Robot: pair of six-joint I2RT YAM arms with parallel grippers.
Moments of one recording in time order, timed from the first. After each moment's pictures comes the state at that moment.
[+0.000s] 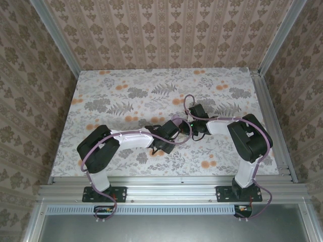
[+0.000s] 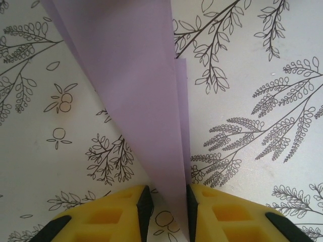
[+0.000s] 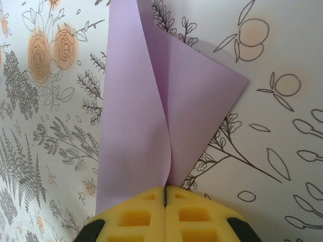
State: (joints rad) left arm -0.99 1.78 1.01 -0.41 -0.07 -0.27; right arm 0.44 1.83 0.90 -0.03 -0.37 0.65
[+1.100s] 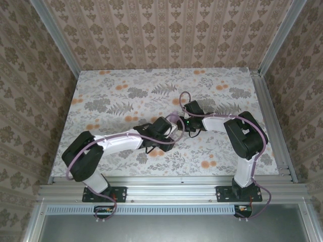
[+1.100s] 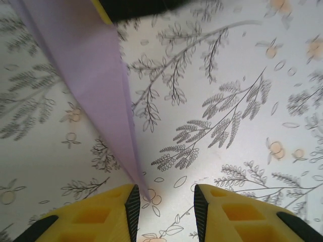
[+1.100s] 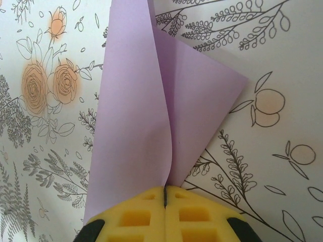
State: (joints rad) left arm -0.93 1.58 0.91 -0.32 0.07 -0.24; right arm 0.47 1.89 1.00 -0.09 -0.27 0.63
